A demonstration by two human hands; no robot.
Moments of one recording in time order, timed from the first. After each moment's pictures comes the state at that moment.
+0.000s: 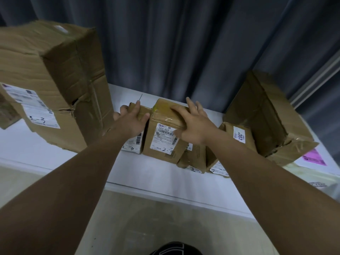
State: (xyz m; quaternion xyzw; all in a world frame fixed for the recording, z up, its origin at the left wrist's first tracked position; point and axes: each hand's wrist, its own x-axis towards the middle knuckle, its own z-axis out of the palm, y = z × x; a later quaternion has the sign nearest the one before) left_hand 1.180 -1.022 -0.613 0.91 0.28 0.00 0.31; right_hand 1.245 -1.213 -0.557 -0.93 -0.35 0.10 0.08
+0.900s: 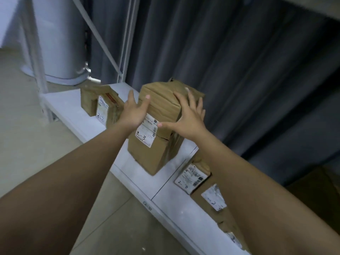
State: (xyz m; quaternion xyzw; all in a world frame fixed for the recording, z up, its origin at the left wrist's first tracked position) left_hand 1.034 -0.855 -0.542 0.64 0.39 0.35 0.57; right_hand 1.152 -0.973 -0.491 -0.83 -0.51 0.00 0.21
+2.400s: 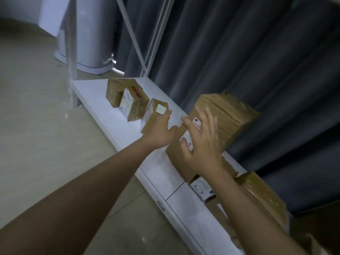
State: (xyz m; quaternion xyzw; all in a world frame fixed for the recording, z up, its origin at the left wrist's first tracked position) left_hand 1.013 -0.878 -0.572 0.75 0.32 0.26 0.52; right_hand 1.116 -0.991 -0.551 -0.70 -0.65 -0.22 0.20
